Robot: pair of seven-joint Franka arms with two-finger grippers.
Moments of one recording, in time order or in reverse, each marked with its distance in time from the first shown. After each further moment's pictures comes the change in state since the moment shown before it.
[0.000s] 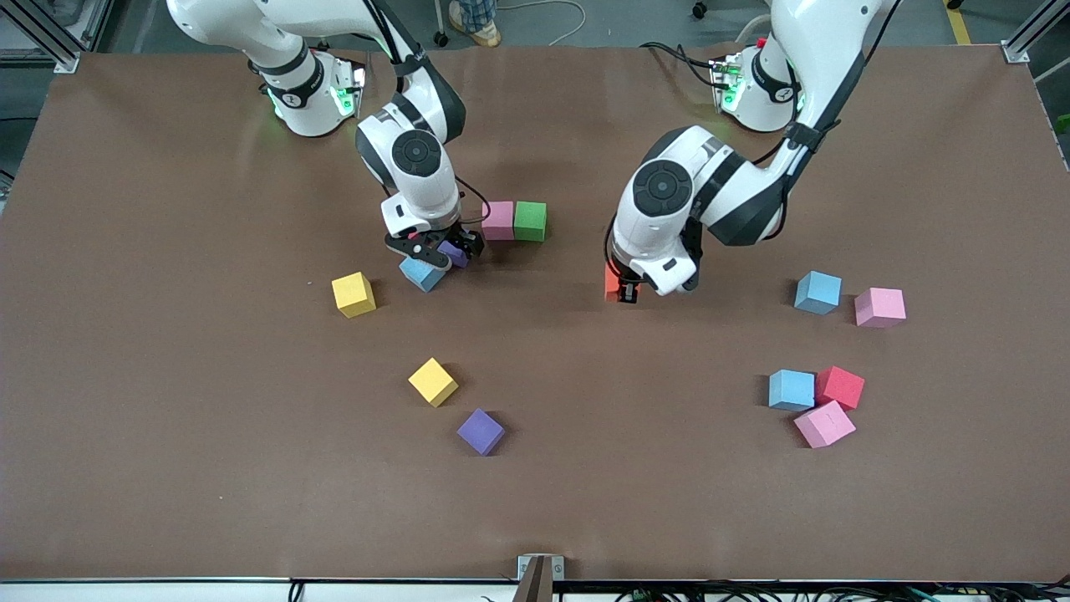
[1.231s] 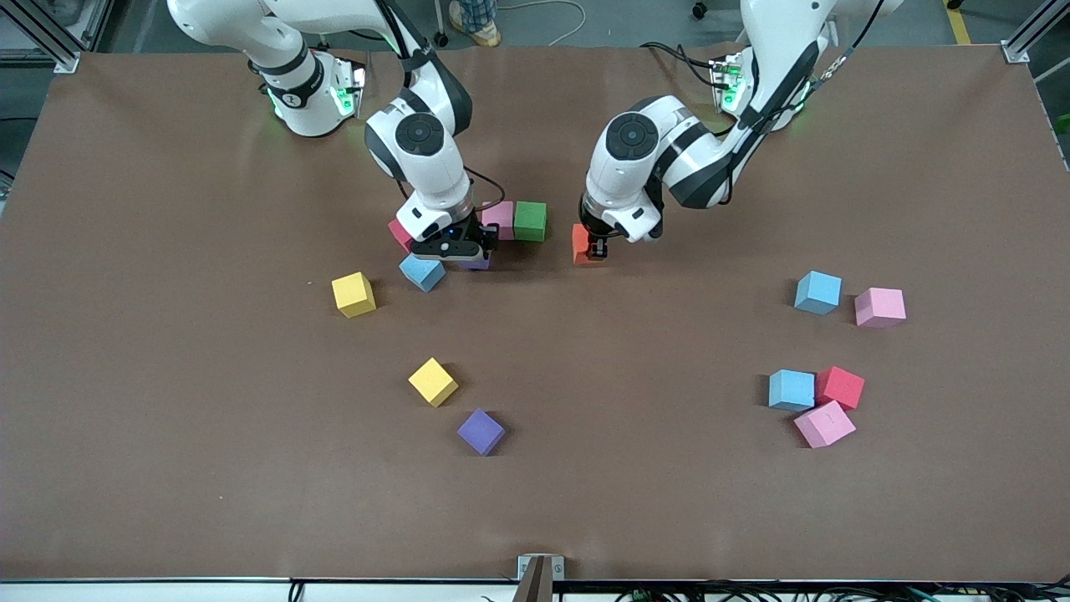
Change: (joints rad) left arm -0.026 -0.037 -0.098 -0.264 -0.011 0.300 -0.236; right arm 0.020 0.019 0.017 0.052 -0.001 0.113 -0.300
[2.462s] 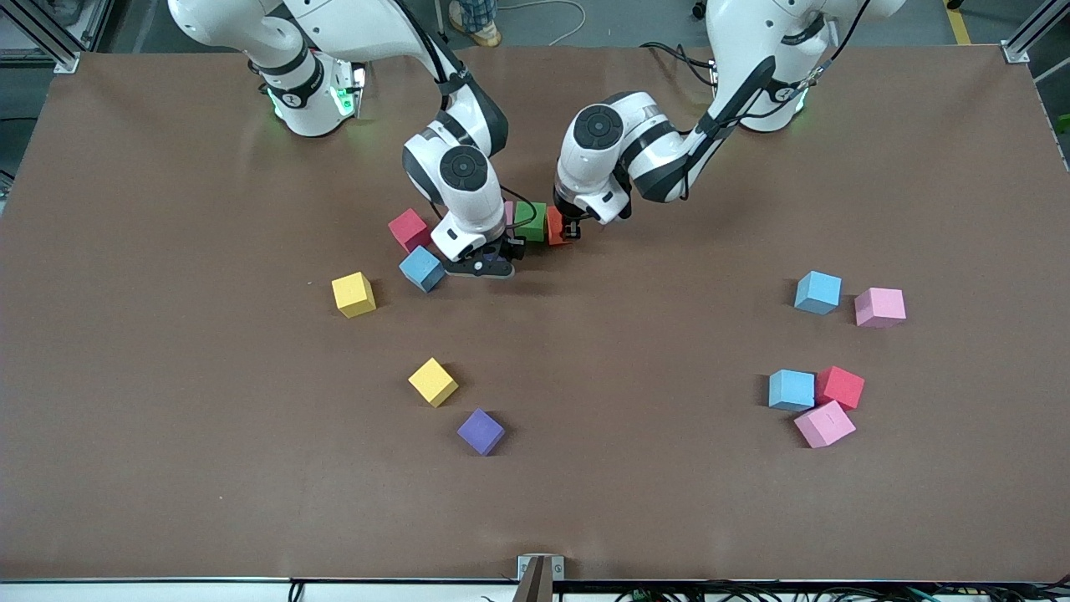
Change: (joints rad) left arm -0.106 0.085 -0.002 -0.001 0.002 0.071 -0.163; right arm 0.040 0.164 0.004 0.193 0.075 -0.119 -0.005
